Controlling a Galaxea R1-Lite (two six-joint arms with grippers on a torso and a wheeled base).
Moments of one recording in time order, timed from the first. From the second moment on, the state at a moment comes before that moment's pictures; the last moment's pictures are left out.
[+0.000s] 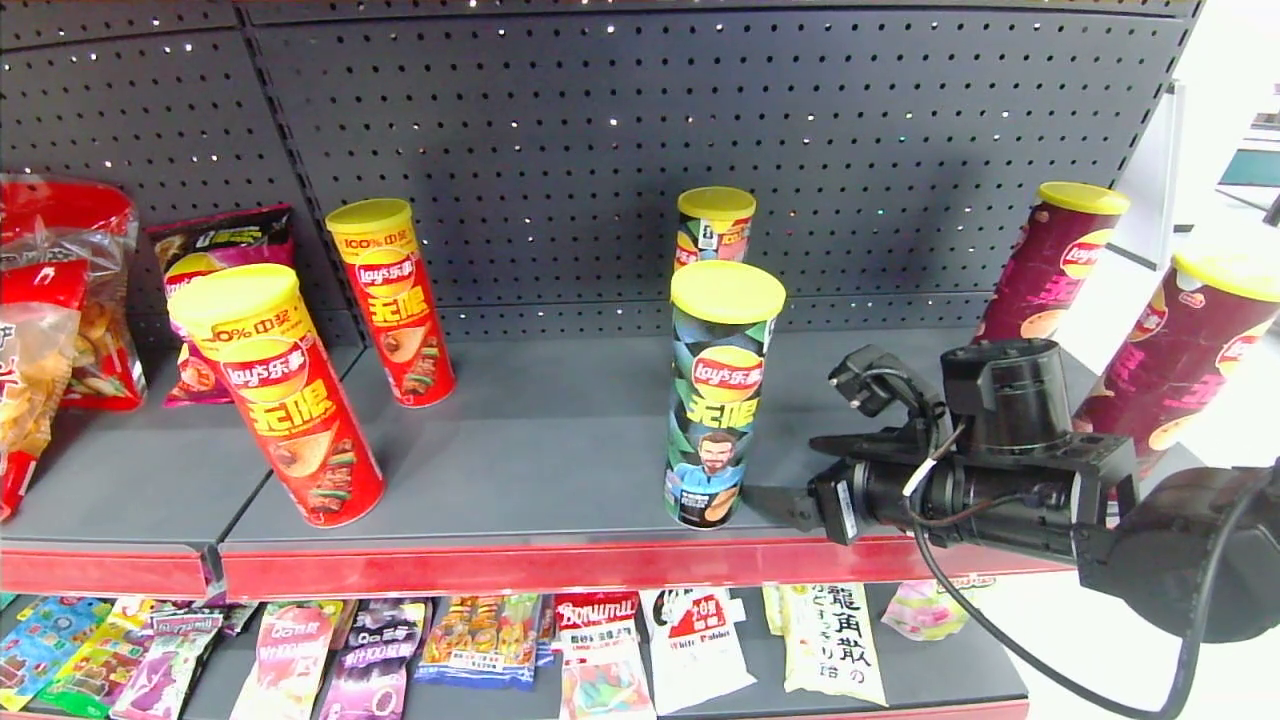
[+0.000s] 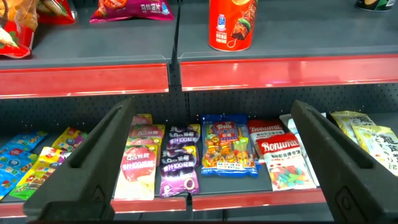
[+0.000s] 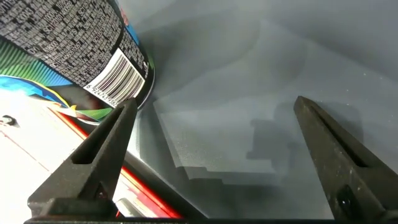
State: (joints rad) left arm 0.00 0.00 0.00 0.00 -0.02 0.02; right arm 0.50 1.77 -0.71 -0.56 0.15 -0.05
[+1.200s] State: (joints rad) left arm 0.00 0.00 0.00 0.00 -0.02 0.02; right arm 0.51 1.55 -0.55 -0.55 0.07 -0.05
